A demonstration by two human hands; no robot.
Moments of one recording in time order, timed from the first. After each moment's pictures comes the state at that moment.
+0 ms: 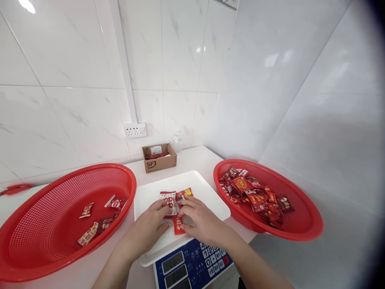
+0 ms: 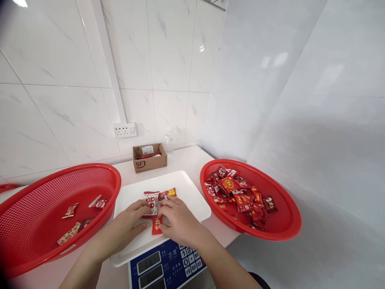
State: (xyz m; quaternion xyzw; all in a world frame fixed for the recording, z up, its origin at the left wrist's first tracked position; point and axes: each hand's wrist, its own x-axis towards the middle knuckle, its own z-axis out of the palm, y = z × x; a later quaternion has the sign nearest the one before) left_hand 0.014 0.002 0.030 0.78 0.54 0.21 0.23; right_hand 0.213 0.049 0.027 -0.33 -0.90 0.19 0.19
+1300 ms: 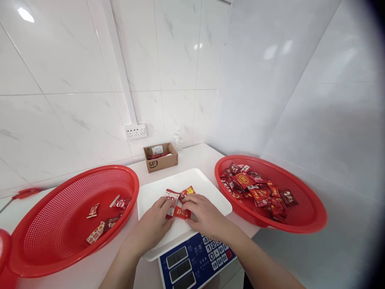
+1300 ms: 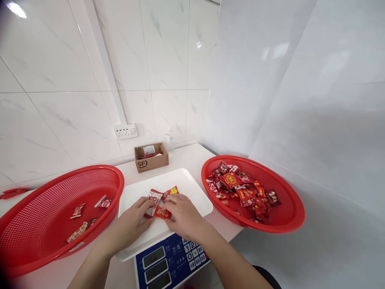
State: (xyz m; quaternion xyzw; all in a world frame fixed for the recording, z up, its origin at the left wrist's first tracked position) left_hand 0.020 0.001 0.030 0.78 0.55 0.22 0.19; right_hand 0.216 0.052 0.022 -0.32 -0.91 0.15 0.22
